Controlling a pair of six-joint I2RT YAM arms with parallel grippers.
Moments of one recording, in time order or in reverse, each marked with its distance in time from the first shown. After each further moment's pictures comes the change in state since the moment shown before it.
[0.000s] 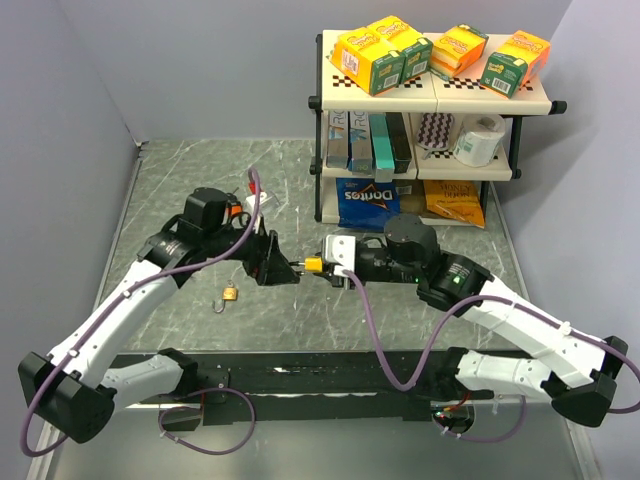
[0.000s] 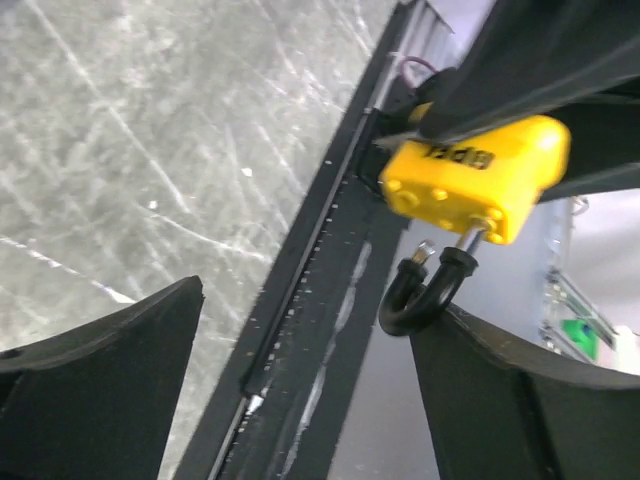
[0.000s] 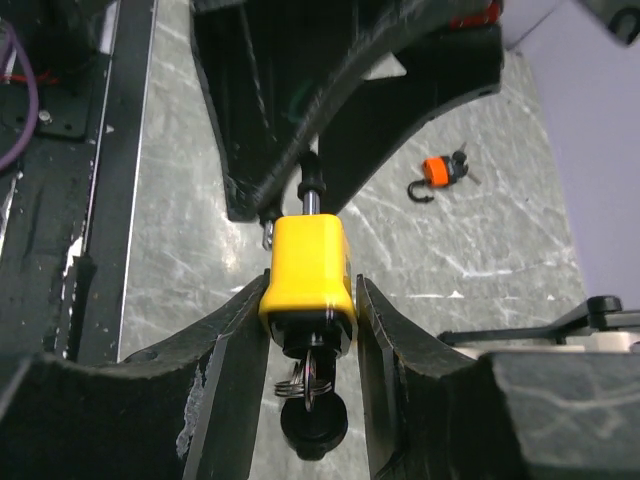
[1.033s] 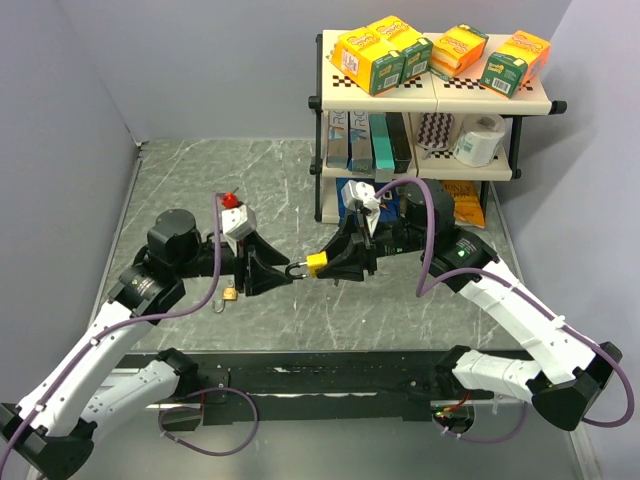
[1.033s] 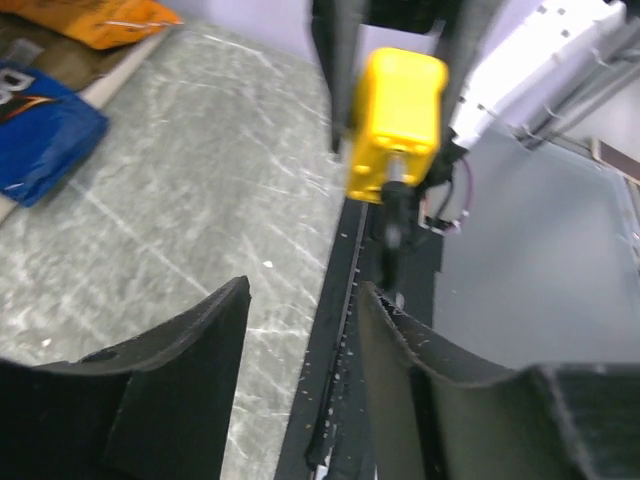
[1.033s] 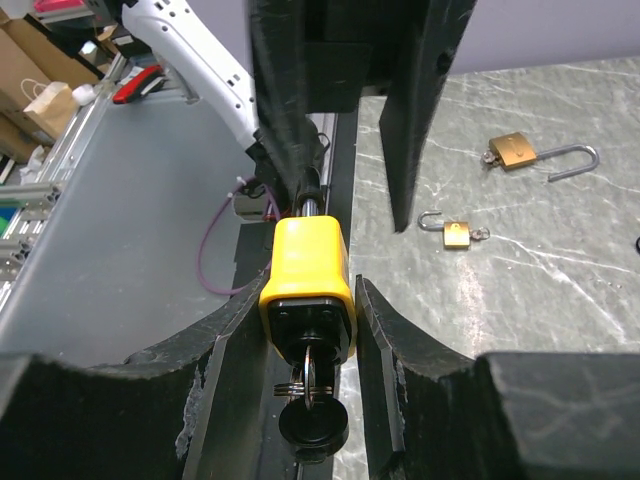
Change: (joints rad) left arm -0.056 -0.259 -0.103 0.241 -0.026 0.076; right arm -0.249 0.072 0.096 0.094 -0.584 0.582
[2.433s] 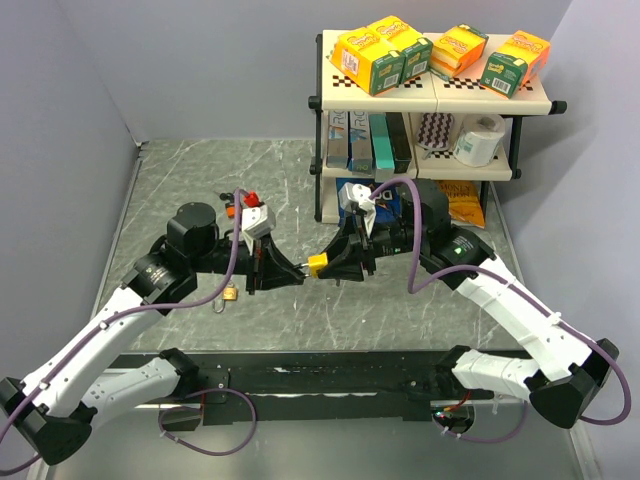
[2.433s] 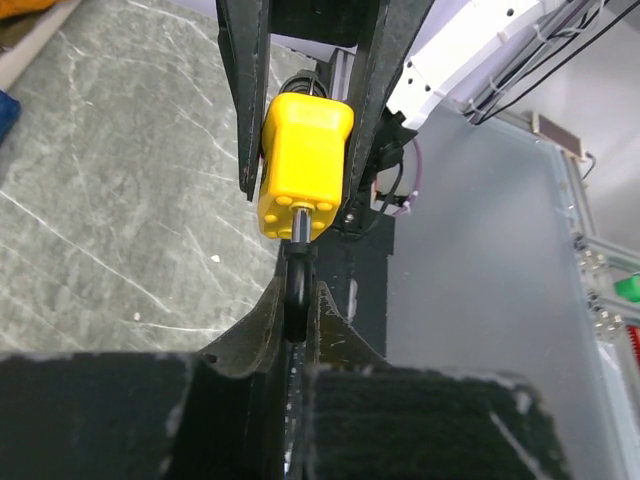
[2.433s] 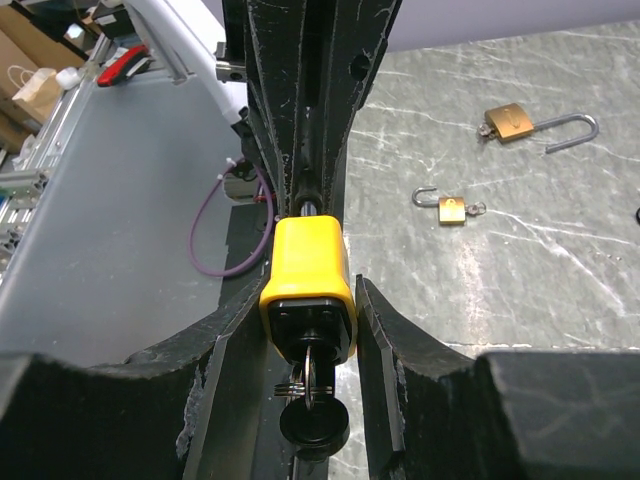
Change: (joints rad) left arm -0.101 0.096 0.062 -0.029 0.028 -0.018; right arm -0.006 0.017 -0.005 -0.056 0.010 -0.049
